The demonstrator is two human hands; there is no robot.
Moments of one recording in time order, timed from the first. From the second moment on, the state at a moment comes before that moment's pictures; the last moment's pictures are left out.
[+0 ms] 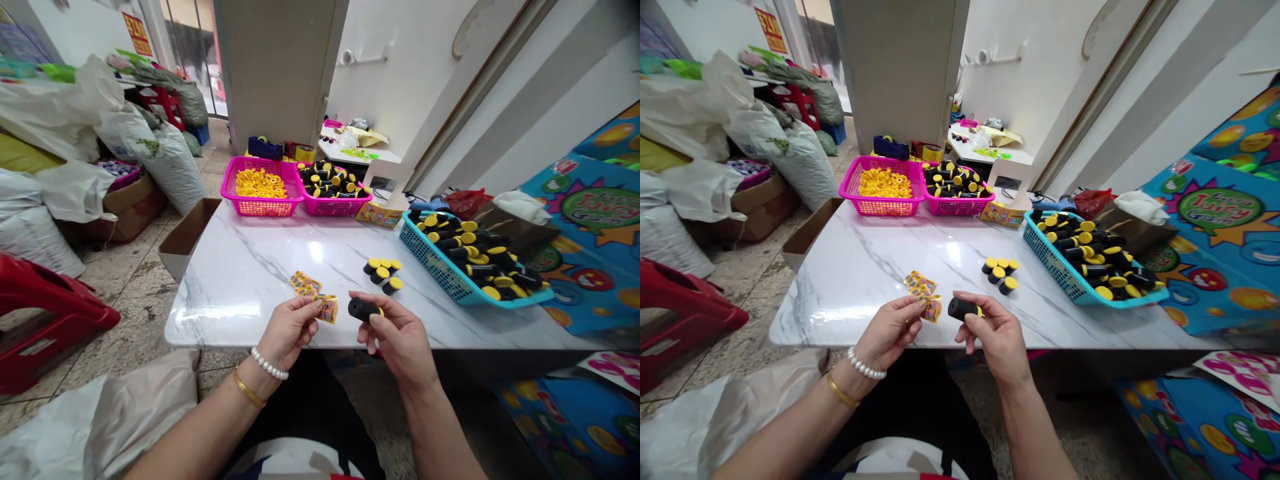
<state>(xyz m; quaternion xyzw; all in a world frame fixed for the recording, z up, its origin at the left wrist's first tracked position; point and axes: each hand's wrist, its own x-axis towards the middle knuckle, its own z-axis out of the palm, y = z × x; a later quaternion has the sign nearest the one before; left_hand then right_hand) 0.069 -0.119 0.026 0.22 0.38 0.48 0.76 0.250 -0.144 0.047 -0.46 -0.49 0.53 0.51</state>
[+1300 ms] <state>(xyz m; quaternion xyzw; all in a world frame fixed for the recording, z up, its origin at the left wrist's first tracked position) 0.047 -0.146 0.016 0.47 0.35 0.40 0.71 0.245 -0.156 0.038 -0.44 -0.75 0.30 0.37</state>
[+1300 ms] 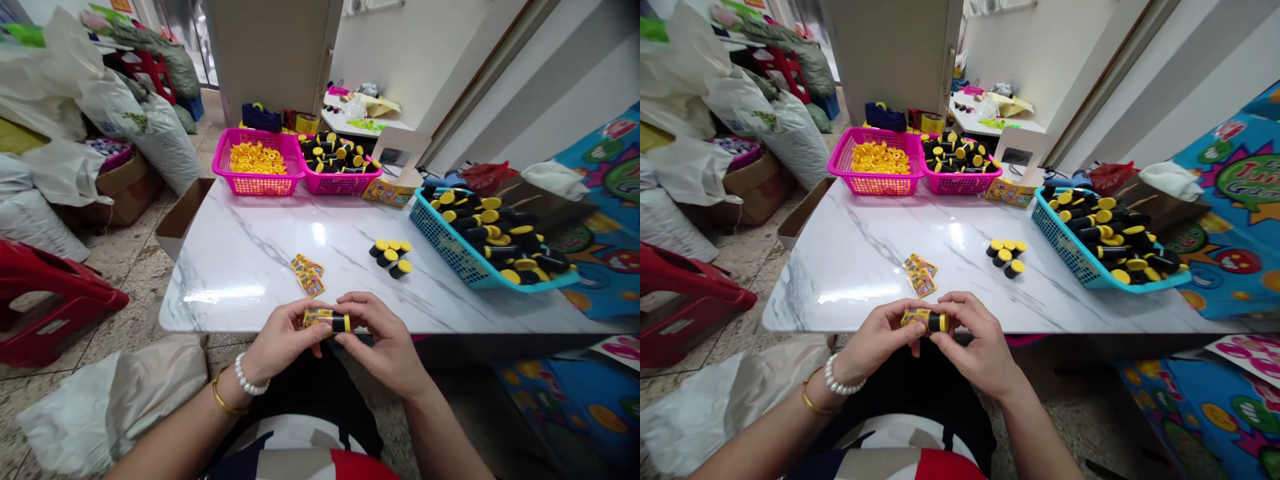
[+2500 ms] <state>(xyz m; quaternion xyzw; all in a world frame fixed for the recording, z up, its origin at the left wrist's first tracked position) 0.046 -0.125 0.017 0.53 0.42 0.29 0.68 0.236 -0.146 -0.006 -0.39 -0.63 0.48 0.46</state>
